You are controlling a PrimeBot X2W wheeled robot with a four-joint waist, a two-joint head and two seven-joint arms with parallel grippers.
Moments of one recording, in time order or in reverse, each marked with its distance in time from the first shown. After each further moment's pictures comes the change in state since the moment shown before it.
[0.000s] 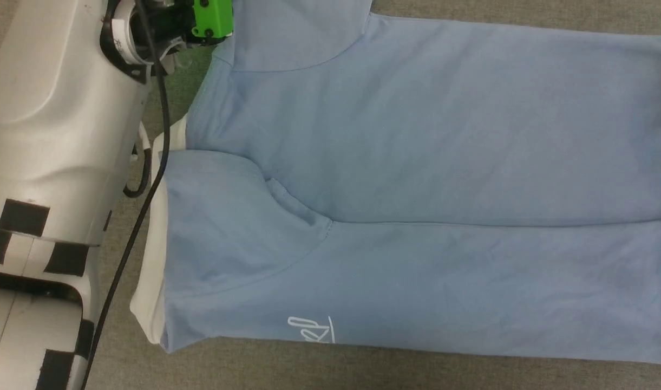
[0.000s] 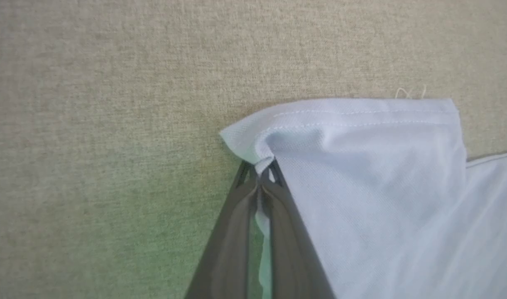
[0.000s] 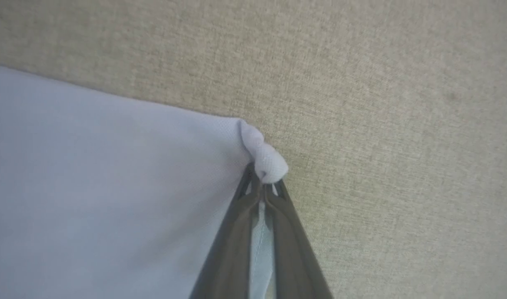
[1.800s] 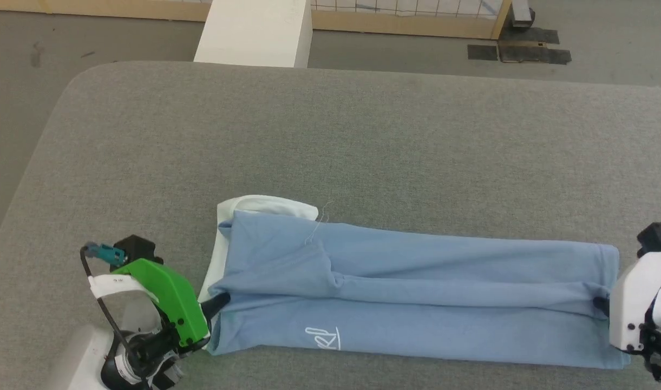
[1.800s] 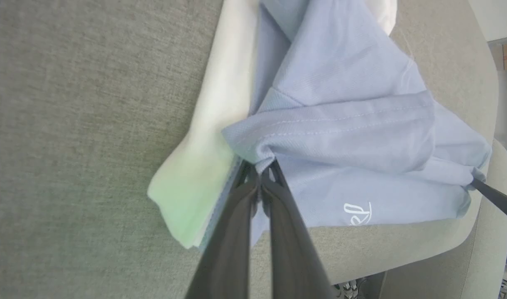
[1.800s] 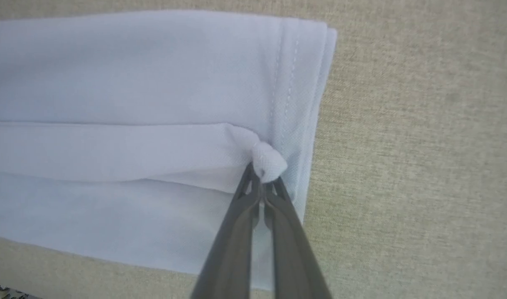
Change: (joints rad) left arm 1.039 0.123 0.166 -0.455 -0.263 0.131 -0.181; right arm 0.621 0.151 -0.085 0.184 0.125 0.000 -0.373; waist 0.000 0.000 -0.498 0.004
